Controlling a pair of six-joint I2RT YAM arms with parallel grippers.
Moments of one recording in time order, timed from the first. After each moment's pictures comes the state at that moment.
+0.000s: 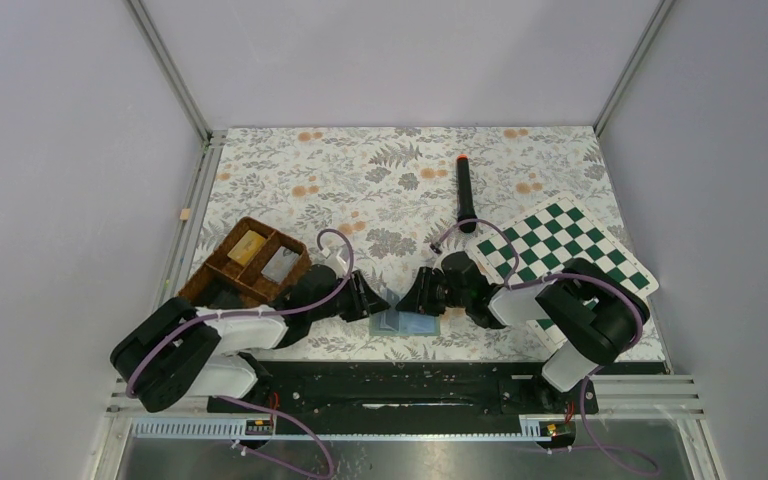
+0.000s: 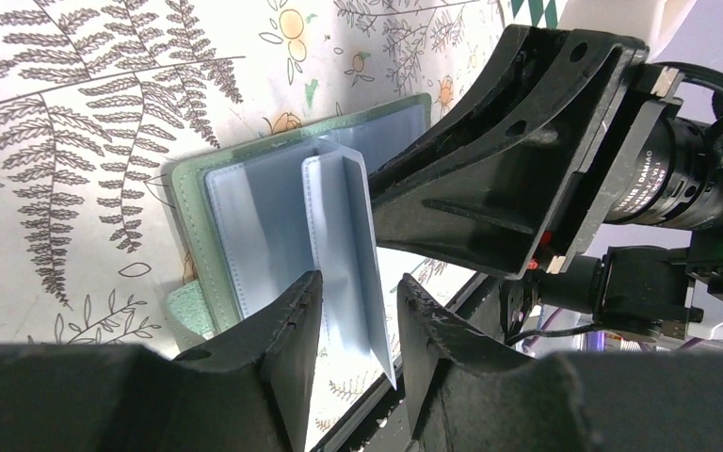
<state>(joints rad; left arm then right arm) -0.74 1.29 0.28 0.49 0.26 -0.98 0.74 1.62 0.44 0.53 -0.34 0.92</state>
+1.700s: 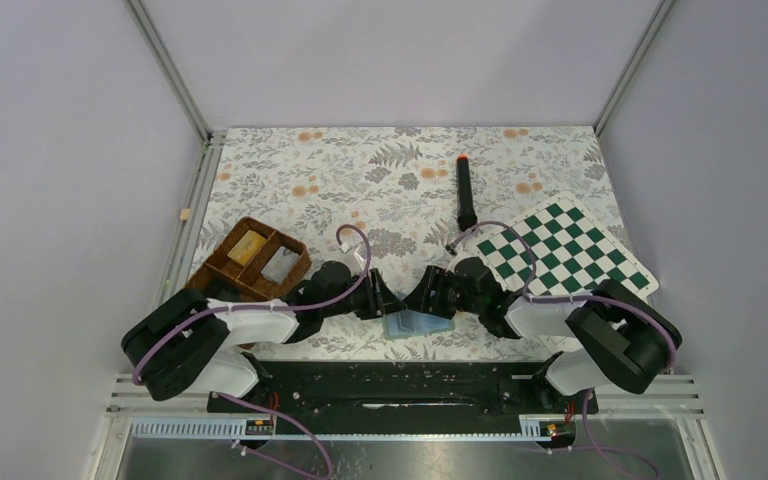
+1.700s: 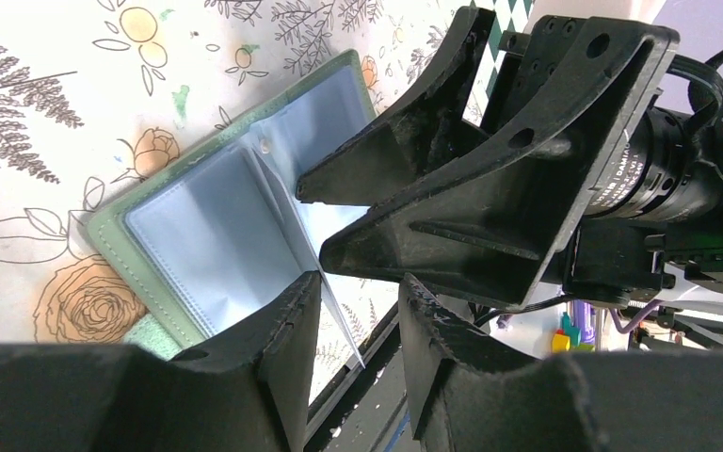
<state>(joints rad) -0.82 1.36 0.36 0.53 0.29 -0.98 0.74 1.45 0.35 0.50 -0.27 0.94</state>
